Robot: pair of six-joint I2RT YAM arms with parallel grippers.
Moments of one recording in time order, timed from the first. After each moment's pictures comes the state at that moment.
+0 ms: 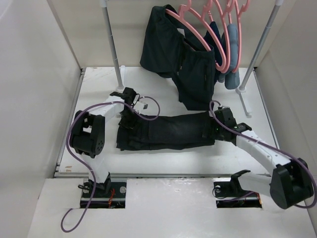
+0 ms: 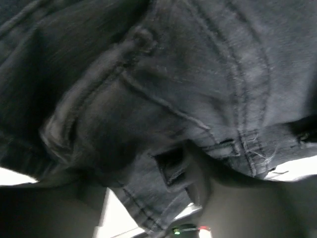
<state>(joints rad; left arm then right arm) -0.31 1.80 1.24 -0.92 0.18 0.21 0.38 1.14 0.70 -0.51 0.14 0.49</state>
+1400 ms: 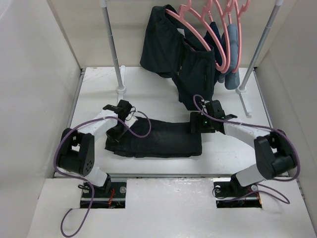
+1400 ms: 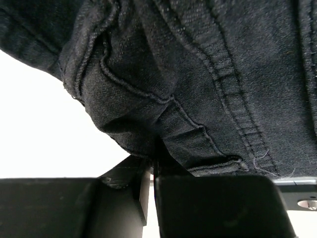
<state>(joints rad) -0.33 1.53 0.96 -0.95 -0.23 0.34 0.37 1.46 0.79 -0.26 -0.18 0.36</state>
